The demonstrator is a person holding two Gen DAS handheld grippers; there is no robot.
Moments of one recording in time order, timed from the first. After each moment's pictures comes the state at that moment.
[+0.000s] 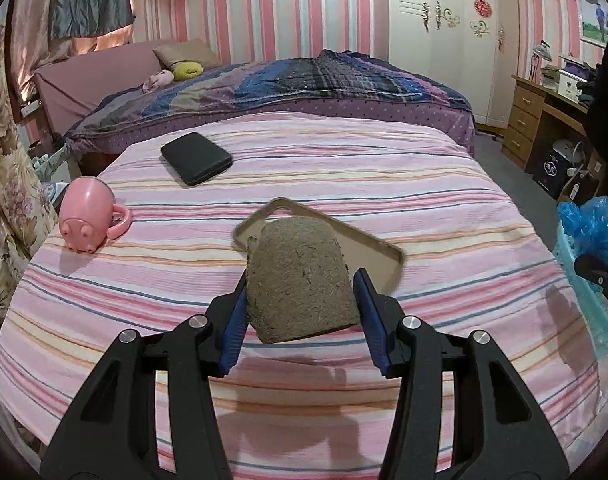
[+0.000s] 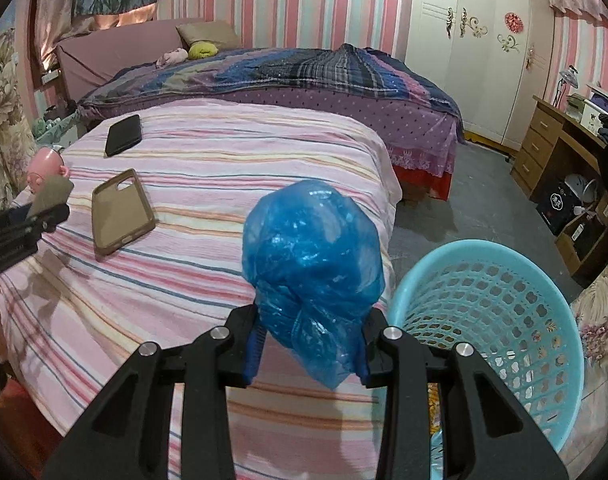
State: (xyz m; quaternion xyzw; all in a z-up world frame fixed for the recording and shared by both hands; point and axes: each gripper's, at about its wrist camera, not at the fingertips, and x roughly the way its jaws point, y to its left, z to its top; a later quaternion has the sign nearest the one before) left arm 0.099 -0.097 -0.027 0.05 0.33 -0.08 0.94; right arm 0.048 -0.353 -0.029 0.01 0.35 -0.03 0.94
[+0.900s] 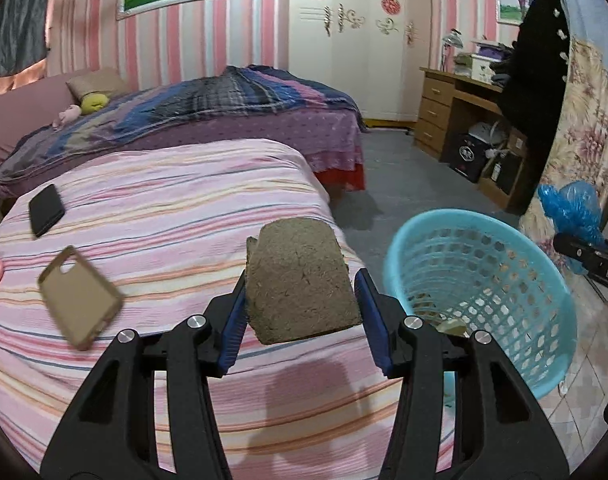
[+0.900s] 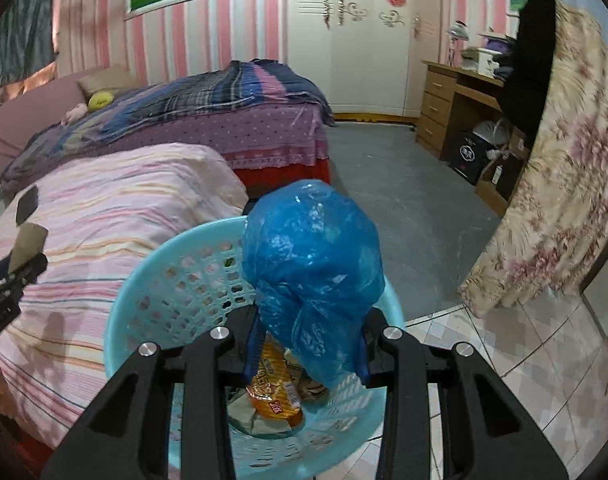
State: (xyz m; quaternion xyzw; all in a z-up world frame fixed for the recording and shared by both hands) left arm 0.058 -0.295 -0.024 0.07 0.30 -0.23 0.92; right arm -0.033 -0.497 -0.013 0.09 0.32 -0.19 0.92
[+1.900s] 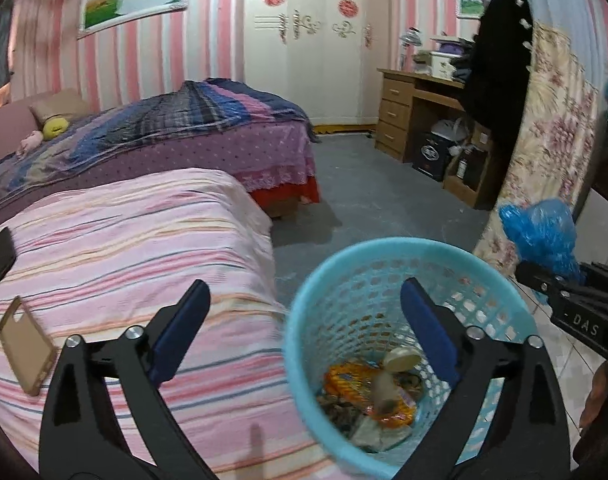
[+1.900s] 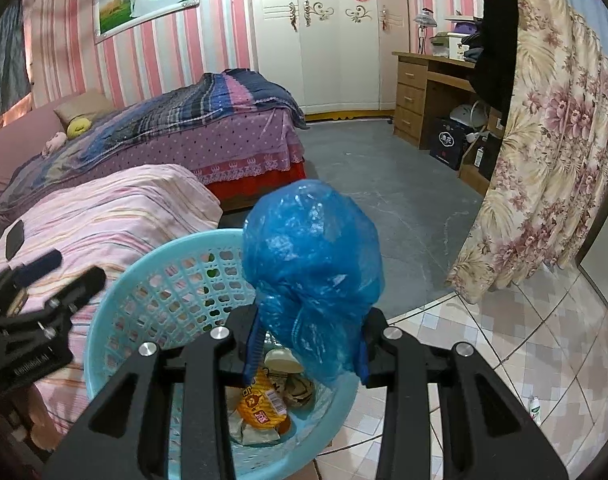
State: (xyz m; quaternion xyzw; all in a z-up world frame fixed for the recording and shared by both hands) left arm 0.060 -0.361 -0.009 0.08 0.28 -0.28 0.92; right arm -0.039 -0.530 -0.018 0.12 0.31 -0.22 0.92
